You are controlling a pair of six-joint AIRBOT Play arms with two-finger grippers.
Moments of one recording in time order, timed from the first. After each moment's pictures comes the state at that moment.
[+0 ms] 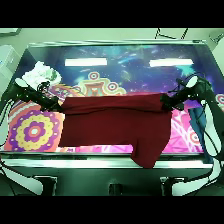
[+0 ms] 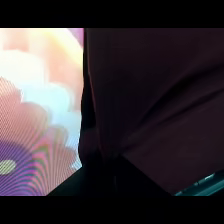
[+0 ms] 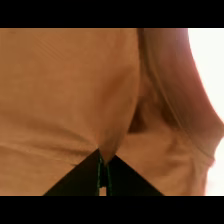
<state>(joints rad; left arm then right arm) 0.21 -1.85 1.56 1.04 -1.51 -1.36 -0.15 -1.71 1.46 -1.29 1.29 1.66</state>
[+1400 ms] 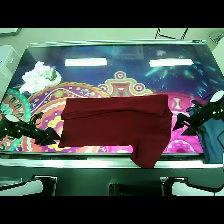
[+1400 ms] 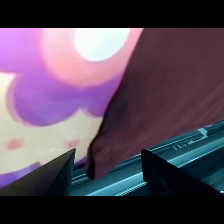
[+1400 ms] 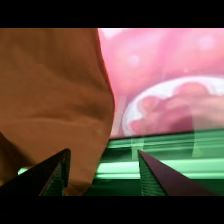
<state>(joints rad) 0.40 -1.41 0.74 1.00 -1.37 -1.17 -0.37 -1.46 1.16 -1.33 1.62 1.59</state>
